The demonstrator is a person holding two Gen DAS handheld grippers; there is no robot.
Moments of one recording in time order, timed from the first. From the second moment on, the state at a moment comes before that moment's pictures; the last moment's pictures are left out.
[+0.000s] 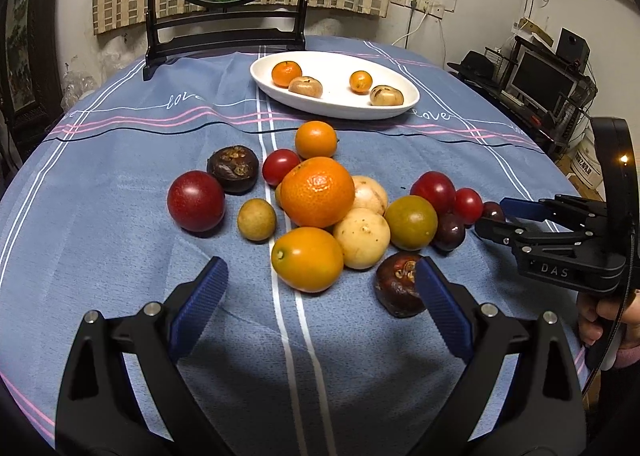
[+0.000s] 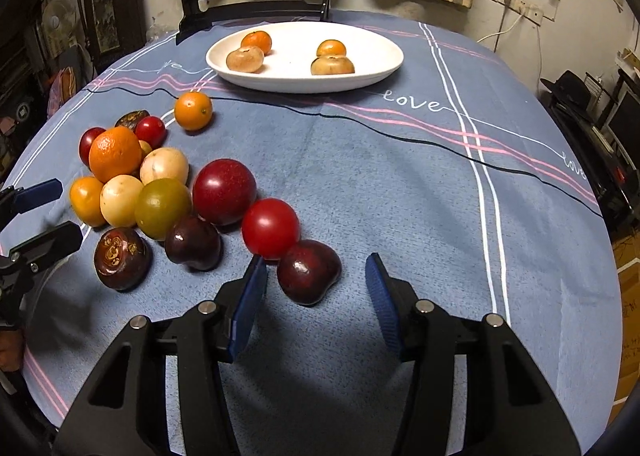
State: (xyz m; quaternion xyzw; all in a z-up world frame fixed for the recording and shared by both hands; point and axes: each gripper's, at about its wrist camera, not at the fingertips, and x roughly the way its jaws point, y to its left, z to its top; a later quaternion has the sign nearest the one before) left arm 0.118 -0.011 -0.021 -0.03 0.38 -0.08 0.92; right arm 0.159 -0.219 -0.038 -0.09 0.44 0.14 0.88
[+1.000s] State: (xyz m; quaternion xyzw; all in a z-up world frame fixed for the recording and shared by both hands) left arm 0.097 -0.047 -0.021 0.05 0.37 -0.22 0.90; right arm 0.140 -0.236 -0.024 0.01 0.40 0.16 0.90
